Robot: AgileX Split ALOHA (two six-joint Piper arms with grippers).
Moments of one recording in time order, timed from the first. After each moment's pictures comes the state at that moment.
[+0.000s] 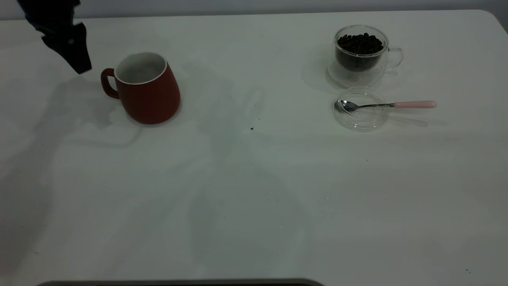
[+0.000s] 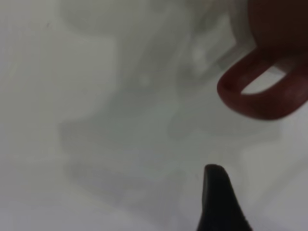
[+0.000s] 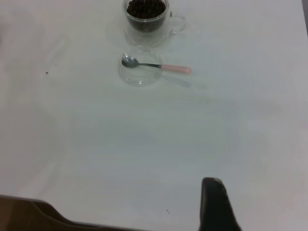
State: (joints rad) left arm -0.04 2.39 -1.76 -0.11 0.85 0.99; right arm 0.07 0.03 -0.47 0.08 1.14 -0.05
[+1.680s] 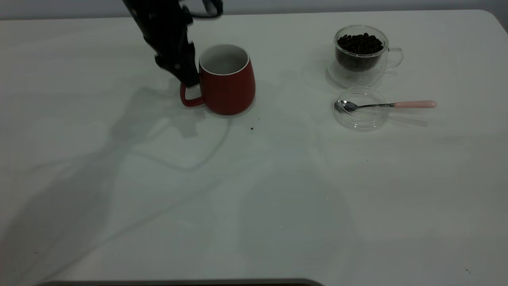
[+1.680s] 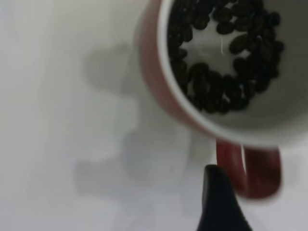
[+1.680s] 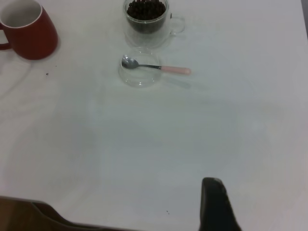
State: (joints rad) left arm -0.31 2.40 -1.76 -0.27 0.74 1.10; right arm 0.07 0.03 -0.47 0.09 1.14 -0.05
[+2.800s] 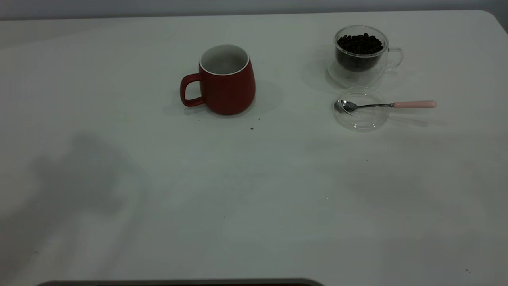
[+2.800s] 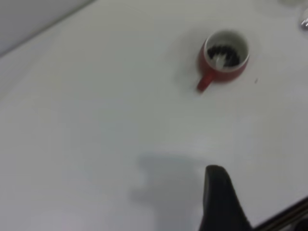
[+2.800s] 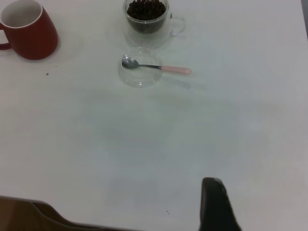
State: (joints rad) left arm -0.31 1.31 -1.53 -0.03 1.17 0.23; right arm 0.07 0.03 -0.47 0.09 1.14 -0.05
